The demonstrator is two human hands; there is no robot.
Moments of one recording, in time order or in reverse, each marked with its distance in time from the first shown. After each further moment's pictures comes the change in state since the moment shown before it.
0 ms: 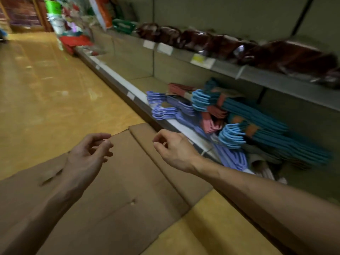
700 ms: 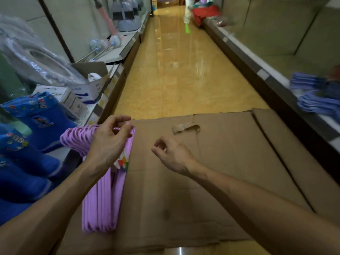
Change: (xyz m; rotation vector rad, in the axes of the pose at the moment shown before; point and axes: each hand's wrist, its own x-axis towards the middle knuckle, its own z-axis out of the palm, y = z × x) left_hand -0.099 -0.072 -0.258 0.277 0.488 -0.199; right_hand -0.002 -0.217 0.277 0.185 -0.537 -0.261
